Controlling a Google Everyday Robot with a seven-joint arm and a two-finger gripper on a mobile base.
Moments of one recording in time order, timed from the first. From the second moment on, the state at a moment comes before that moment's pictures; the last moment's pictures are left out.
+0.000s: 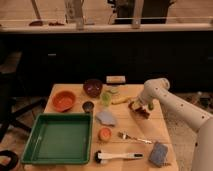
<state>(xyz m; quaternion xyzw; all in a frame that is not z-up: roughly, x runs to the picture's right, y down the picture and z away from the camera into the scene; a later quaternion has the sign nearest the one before) 0.217 0.110 0.936 -0.26 0.01 0.45 0.86</state>
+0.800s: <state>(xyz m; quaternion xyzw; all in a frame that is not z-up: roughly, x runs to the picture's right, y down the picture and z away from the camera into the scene) 0.197 0.067 0.889 -0.21 -0.01 0.44 0.87</state>
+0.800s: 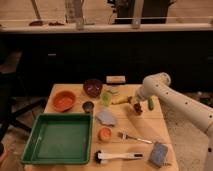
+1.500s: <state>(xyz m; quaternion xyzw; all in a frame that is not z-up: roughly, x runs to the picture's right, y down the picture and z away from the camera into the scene) 0.179 0.013 0.812 -0.16 -0.04 0.43 0.89</state>
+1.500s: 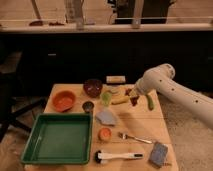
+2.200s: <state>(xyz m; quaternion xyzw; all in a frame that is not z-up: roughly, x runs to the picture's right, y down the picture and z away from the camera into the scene) 0.185 -0.052 0.796 -0.14 -0.01 0.48 0.86</state>
